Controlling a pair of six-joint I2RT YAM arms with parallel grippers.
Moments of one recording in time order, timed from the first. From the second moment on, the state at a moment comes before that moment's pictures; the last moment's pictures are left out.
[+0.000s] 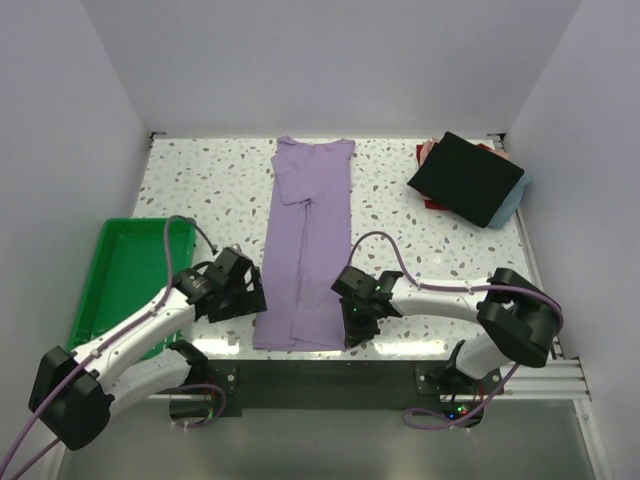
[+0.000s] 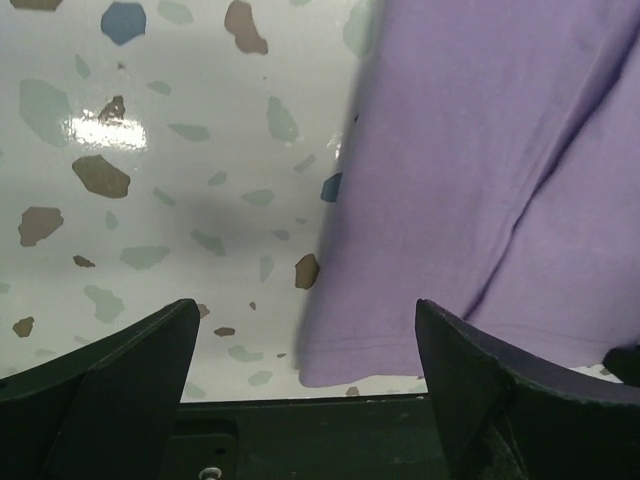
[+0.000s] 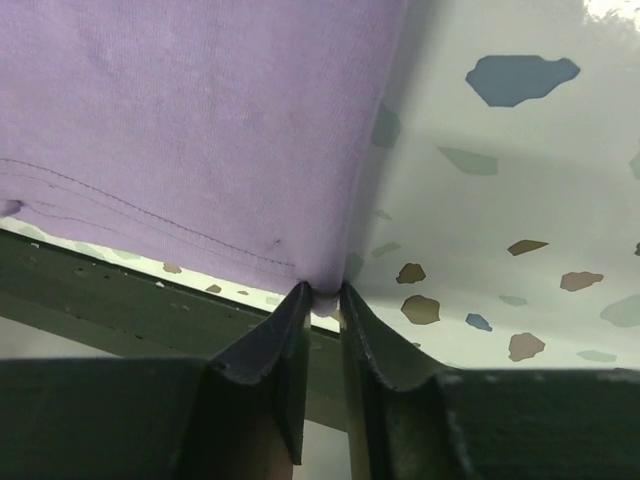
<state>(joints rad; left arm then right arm) -0.59 0.96 0.61 -0.81 -0.12 -0.80 1.03 1.50 0.75 -0.56 -0.12 0.95</state>
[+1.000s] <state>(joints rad) -0.83 0.98 0.45 -0.78 -0.10 -1.03 1.03 1.52 0.75 -0.54 -0.15 1.01</state>
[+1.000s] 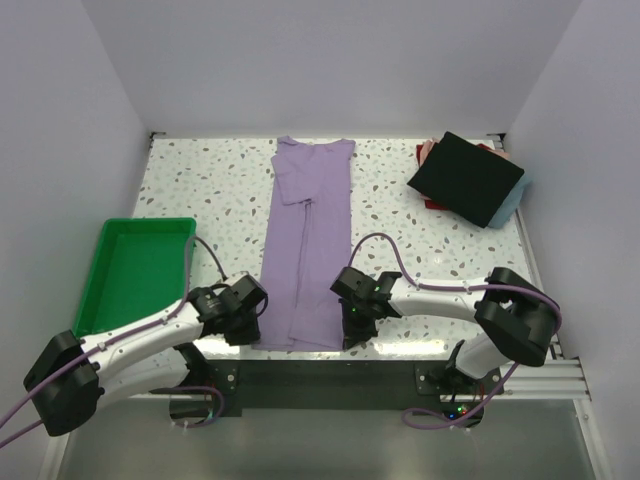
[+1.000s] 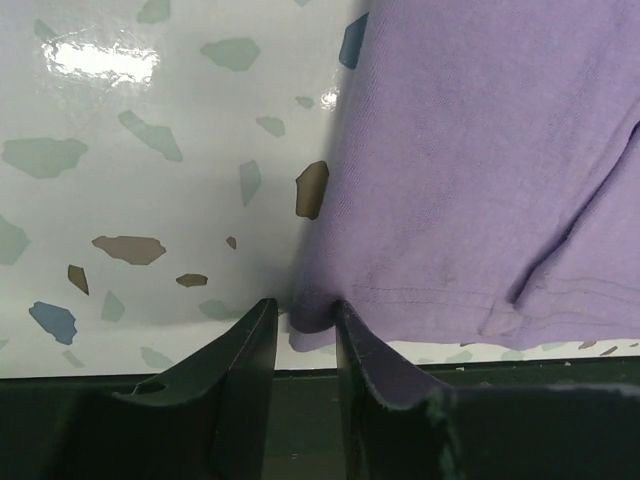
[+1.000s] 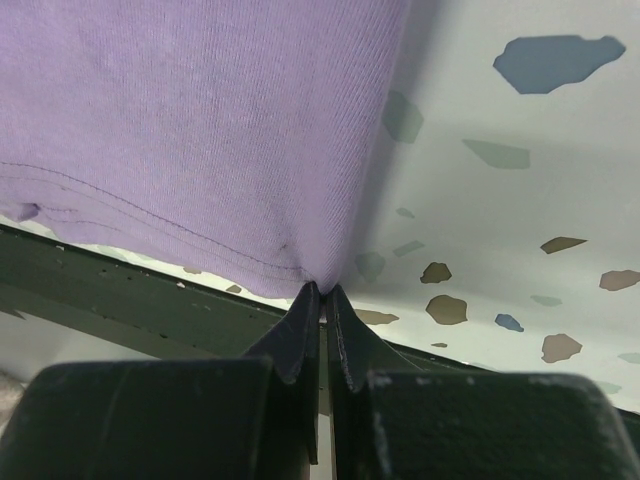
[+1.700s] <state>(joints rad) -0.84 0.94 0.43 -0.75 -0.08 -1.07 1.04 1.48 0.75 -0.57 -0.13 1.01</state>
